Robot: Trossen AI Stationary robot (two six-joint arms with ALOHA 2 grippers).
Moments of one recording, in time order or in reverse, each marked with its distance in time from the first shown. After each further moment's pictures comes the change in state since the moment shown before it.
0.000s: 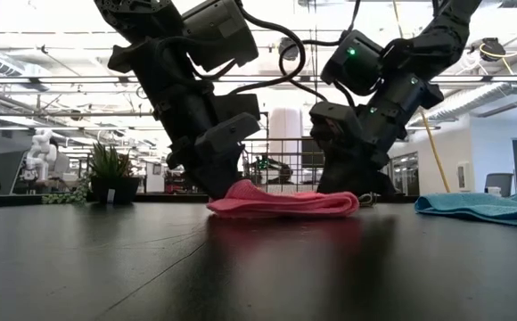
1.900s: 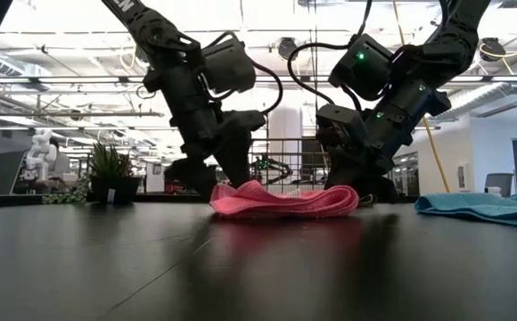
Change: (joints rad) left arm 0.289 -0.024 0.002 -0.030 0.369 -0.153; right arm 0.002 0.000 -0.060 0.106 -0.012 0.009
